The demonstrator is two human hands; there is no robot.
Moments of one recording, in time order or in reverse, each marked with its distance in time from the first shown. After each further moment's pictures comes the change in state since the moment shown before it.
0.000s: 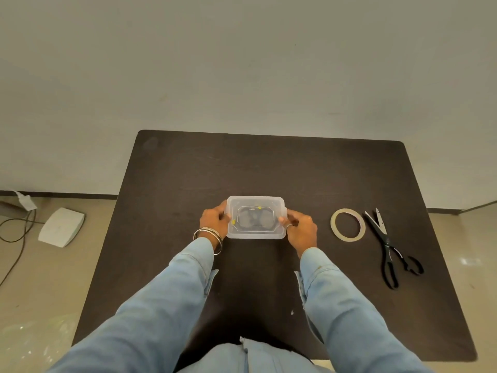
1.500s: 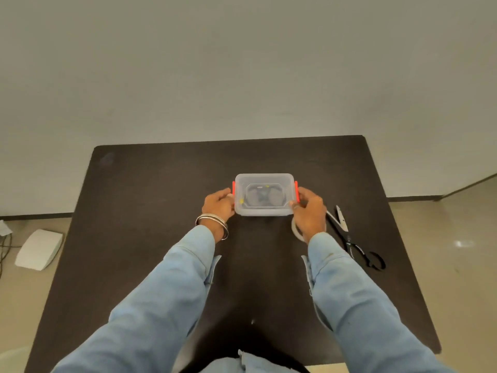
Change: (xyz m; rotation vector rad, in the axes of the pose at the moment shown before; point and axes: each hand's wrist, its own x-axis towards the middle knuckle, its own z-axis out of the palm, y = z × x) left_hand 0.005 0.112 0.086 -0.566 0.026 -0.138; right_hand 0.056 0.010 -0.116 0.081 0.209 -0.102
